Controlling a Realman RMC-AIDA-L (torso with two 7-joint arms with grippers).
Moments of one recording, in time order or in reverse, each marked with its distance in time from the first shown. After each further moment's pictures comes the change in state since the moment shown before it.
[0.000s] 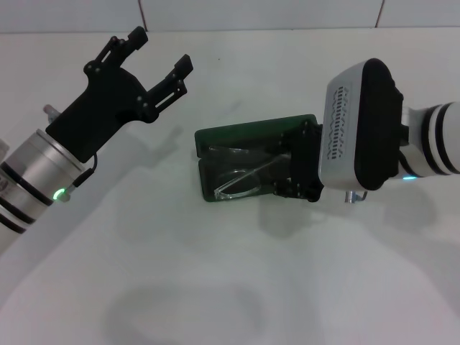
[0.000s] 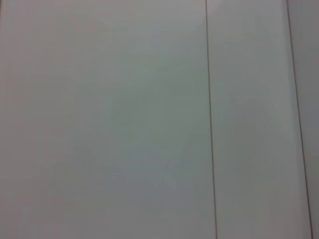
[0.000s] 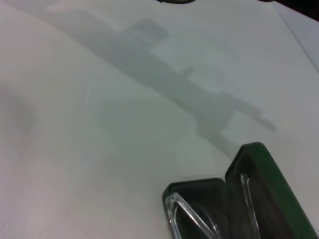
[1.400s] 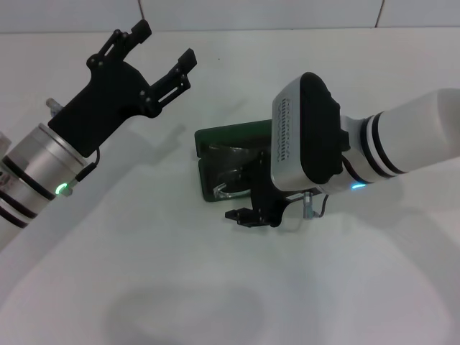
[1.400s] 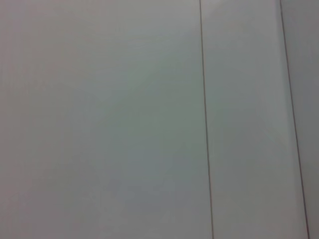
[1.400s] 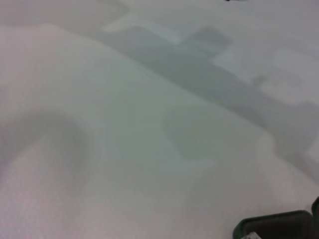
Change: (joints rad) left arm -0.010 0.000 0.000 0.008 0.002 0.002 0.000; right arm 0.255 0.006 -0.086 0.372 0.265 0.037 -0.065
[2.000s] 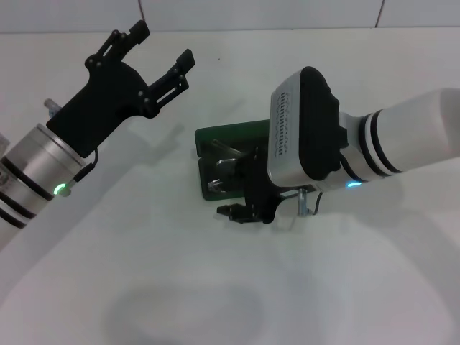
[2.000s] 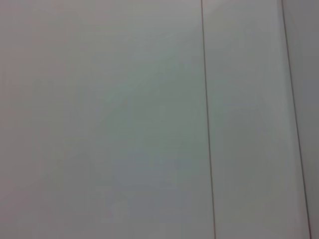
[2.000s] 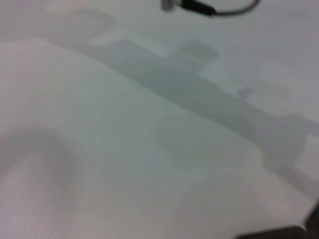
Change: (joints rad) left arm 0.002 0.002 -0.001 -0.001 0.000 -0.001 0.000; right arm -0.013 -0.001 -0.006 -0.023 0.029 0.022 0.002
